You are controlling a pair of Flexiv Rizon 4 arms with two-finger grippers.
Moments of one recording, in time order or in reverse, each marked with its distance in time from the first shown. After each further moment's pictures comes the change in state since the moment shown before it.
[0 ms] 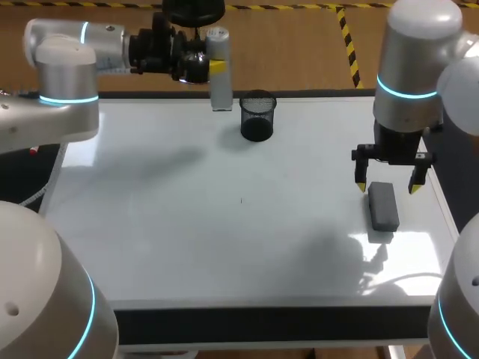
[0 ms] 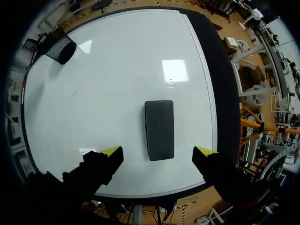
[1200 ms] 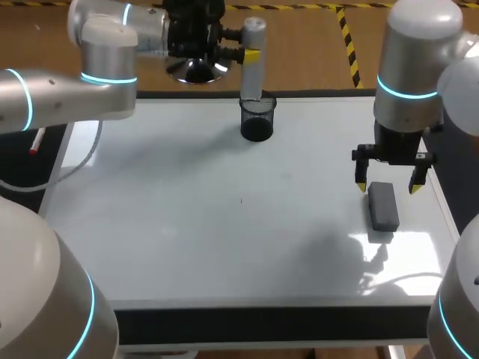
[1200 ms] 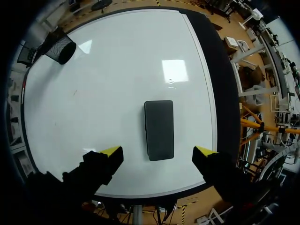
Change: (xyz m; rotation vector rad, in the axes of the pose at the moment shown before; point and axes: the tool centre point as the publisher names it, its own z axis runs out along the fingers) left arm -0.039 -0.006 0.071 -0.045 0.052 -0.008; right arm 0.000 0.000 0.000 -0.001 0.000 0.000
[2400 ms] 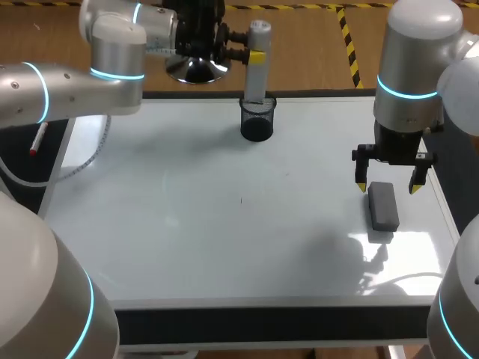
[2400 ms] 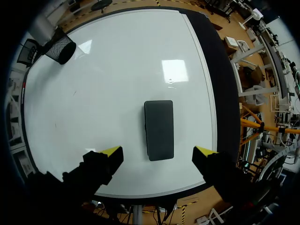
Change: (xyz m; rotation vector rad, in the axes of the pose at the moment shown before) left arm -0.017 0.019 0.011 -0.022 0.027 -0.057; right arm 0.000 0.000 0.000 0.000 0.000 0.000
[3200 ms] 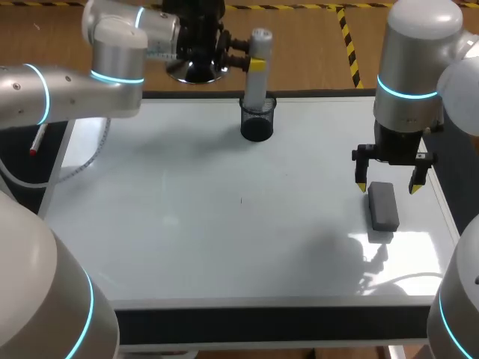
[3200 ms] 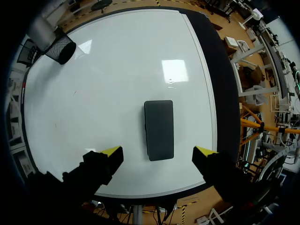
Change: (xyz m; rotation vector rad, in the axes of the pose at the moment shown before) left arm 0.010 0.015 0.005 -0.025 0.034 -0.010; right arm 0.000 0.000 0.000 0.000 0.000 0.000
